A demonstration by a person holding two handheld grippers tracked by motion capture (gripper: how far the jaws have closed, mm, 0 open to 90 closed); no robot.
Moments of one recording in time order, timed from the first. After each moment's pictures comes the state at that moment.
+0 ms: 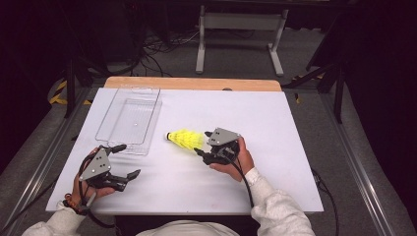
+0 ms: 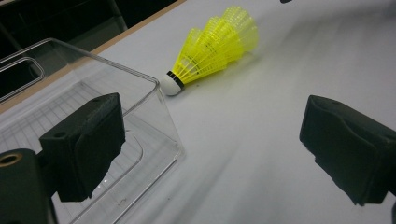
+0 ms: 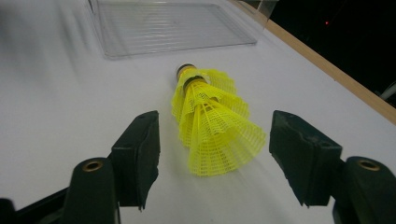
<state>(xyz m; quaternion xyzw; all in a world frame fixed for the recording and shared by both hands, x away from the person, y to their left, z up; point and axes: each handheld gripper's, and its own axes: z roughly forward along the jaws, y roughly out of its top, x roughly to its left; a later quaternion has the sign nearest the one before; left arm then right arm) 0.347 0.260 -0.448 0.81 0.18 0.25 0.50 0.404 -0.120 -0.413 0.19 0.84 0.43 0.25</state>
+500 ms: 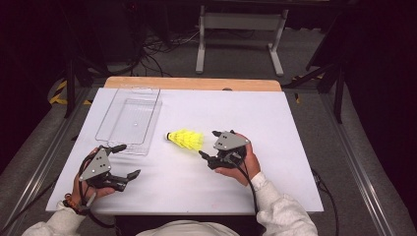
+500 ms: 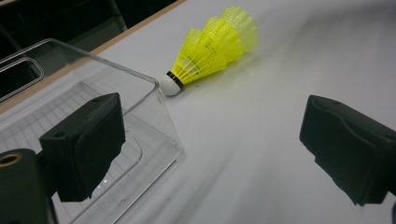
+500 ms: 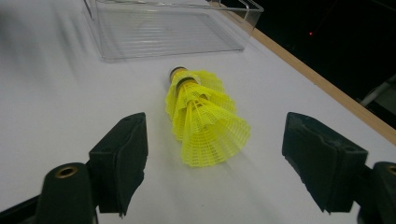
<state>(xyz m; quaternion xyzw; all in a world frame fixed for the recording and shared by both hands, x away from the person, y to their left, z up) 0.347 0.260 -0.448 0.81 0.18 0.25 0.50 0.388 -0.135 -0.409 0.19 0.83 0.44 0.28</state>
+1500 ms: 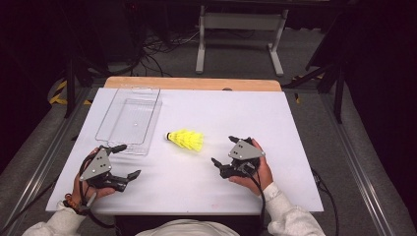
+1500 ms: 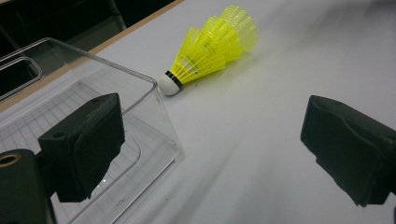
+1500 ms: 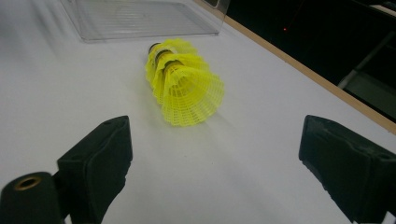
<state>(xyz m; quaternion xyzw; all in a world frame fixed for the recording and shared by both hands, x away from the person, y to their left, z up) 0.347 0.259 -0.448 0.81 0.19 0.25 0.50 0.368 -0.170 -0.426 0.23 0.81 0.44 0.30</state>
